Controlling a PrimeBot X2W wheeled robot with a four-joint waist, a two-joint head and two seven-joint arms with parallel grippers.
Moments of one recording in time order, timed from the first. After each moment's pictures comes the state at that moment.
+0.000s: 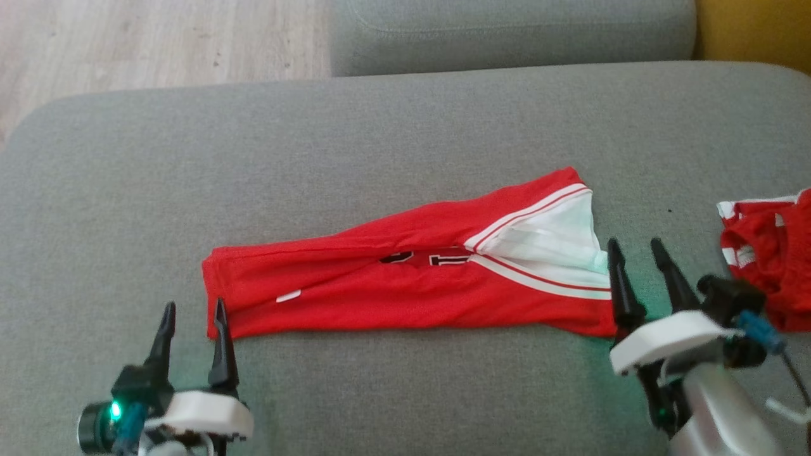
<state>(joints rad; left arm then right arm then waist) -0.10 0.05 0.01 0.45 -0.13 -0.04 -0.26 -0.25 -0.14 0.14 0.58 0.37 0.13 -0.25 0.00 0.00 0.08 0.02</state>
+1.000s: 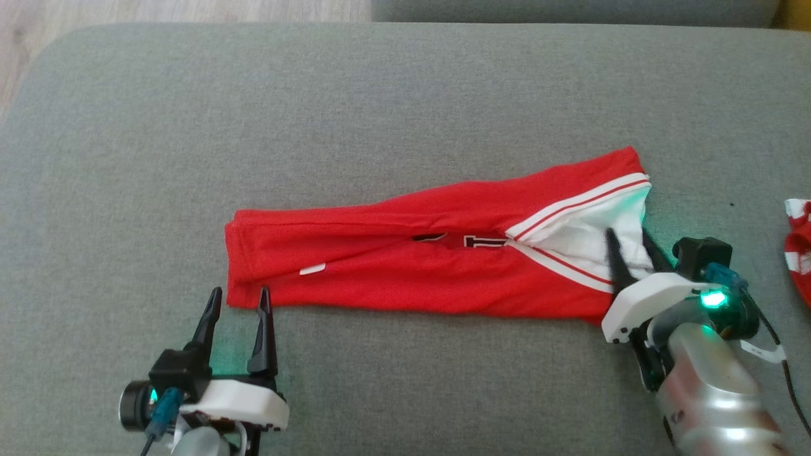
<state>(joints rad) -0.12 0.05 -0.13 0.45 -0.20 -0.05 -0.26 -0.49 -0.08 0.04 1.01 0.14 0.13 -0.23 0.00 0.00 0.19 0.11</state>
